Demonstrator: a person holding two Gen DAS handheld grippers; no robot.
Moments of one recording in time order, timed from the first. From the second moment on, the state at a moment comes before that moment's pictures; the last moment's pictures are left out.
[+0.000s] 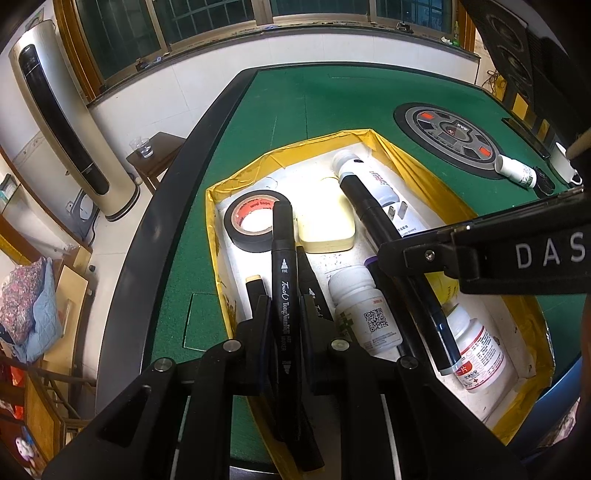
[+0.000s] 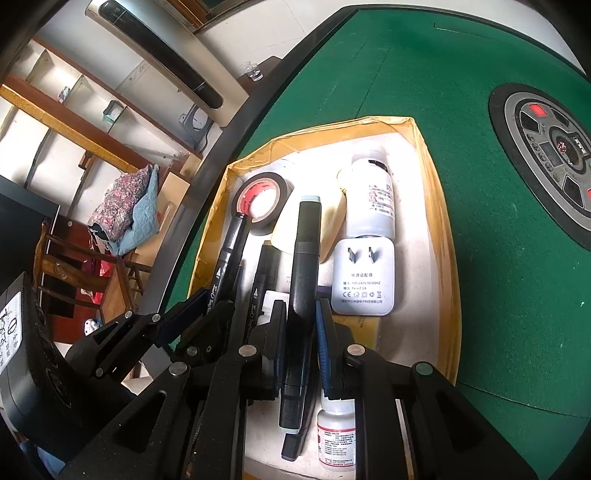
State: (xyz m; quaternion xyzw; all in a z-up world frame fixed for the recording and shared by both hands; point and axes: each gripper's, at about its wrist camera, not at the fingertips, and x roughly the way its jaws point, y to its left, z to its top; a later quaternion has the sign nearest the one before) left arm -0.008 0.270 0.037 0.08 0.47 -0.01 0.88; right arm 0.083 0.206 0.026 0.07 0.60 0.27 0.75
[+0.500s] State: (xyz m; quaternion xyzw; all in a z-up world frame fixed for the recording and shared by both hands) left arm -0.009 0.267 0.038 0.08 0.47 0.00 0.88; right arm 0.084 0.208 0.026 0.06 0.60 0.27 0.75
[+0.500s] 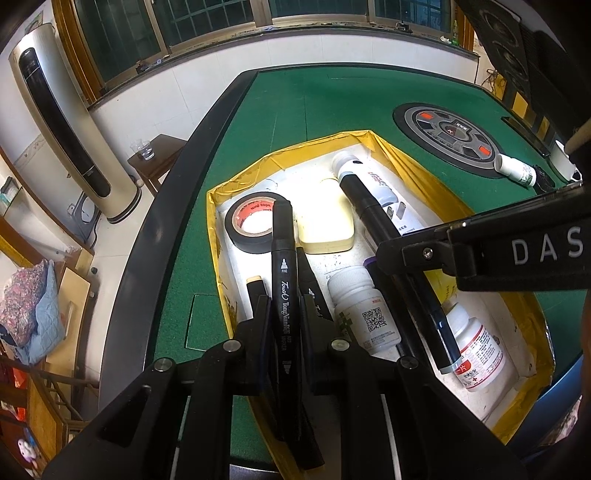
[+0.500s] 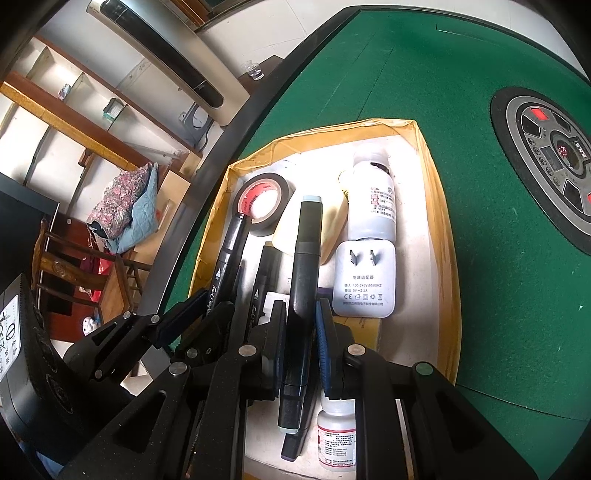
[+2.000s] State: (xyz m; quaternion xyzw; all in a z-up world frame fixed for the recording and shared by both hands) left arm -0.036 0.276 0.057 -0.02 0.47 0.01 0.88; right arm 0.060 0.168 0.047 0.10 0.58 0.28 0.76
